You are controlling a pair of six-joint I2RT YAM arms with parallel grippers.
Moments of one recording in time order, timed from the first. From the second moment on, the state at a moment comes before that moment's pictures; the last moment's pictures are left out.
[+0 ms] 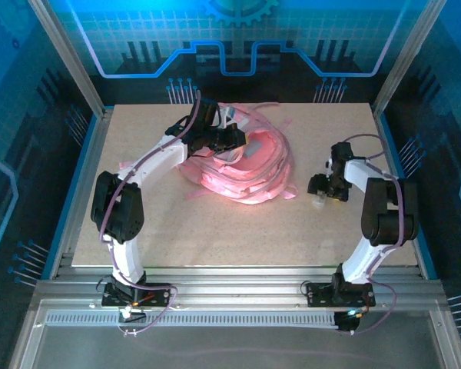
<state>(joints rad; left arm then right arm) -0.42 1.88 1.61 -0.39 0.55 -0.69 -0.05 1.76 1.05 -0.67 -0.06 0.21</state>
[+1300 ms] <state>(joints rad) -0.41 1.88 1.65 -0.44 0.57 -0.69 0.28 1.65 1.24 -0.58 -0.45 0.65</state>
